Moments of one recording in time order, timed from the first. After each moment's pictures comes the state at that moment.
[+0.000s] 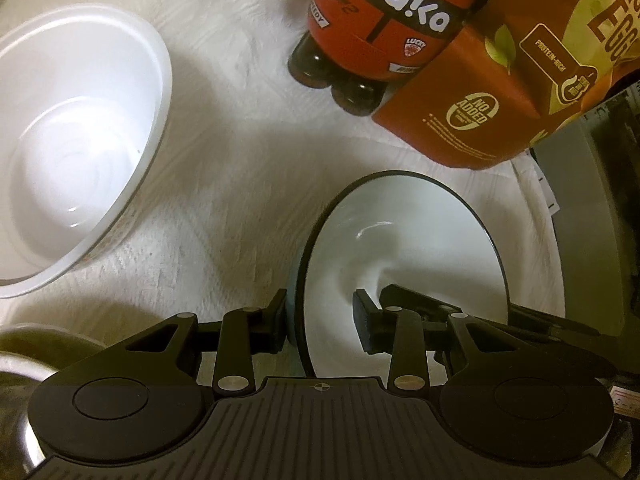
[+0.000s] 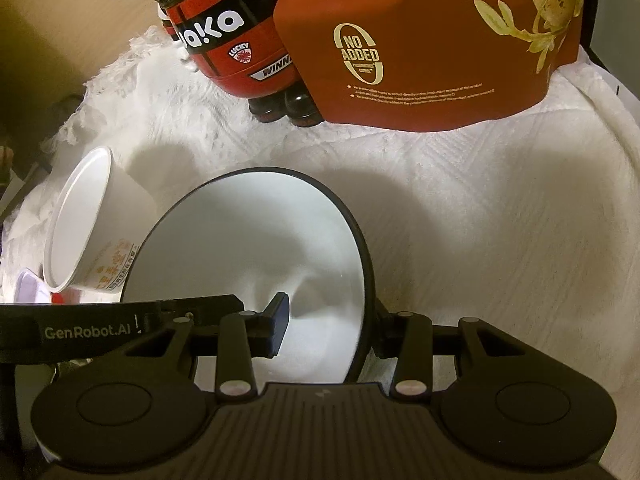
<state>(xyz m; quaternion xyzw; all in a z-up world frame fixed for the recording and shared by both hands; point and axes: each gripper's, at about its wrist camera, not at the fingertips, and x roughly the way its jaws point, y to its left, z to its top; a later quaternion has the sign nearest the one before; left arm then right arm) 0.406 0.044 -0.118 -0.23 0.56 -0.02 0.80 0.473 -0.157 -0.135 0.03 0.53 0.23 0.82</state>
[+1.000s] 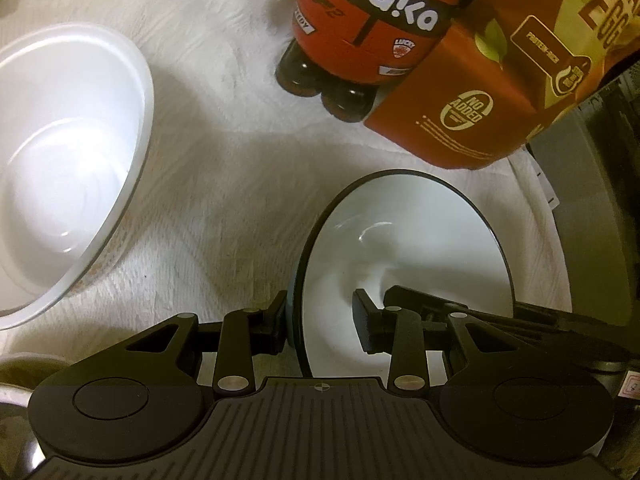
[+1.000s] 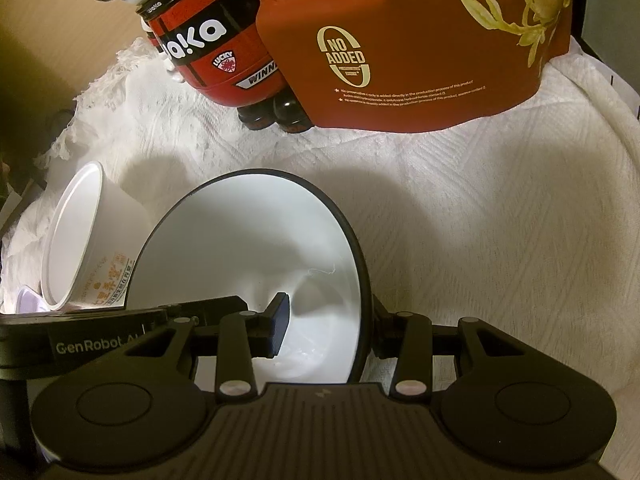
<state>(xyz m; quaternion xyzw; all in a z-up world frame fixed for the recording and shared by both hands) 0.409 0.043 -0.122 -0.21 0.55 -0.04 0.81 0.475 -0.159 -0.136 0.05 0.53 0.22 0.82</state>
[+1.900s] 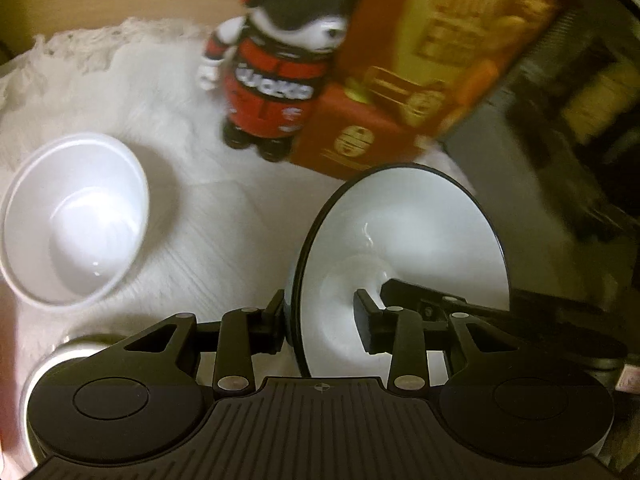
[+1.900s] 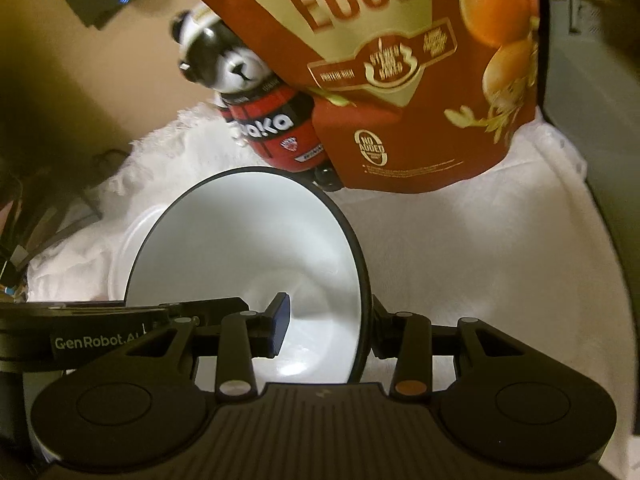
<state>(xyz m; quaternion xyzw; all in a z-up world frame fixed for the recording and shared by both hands) 0.363 0.021 -0.018 -0.16 0.52 -0.10 0.83 0.408 -0.181 -0.046 0.06 0.47 0.22 0.85</state>
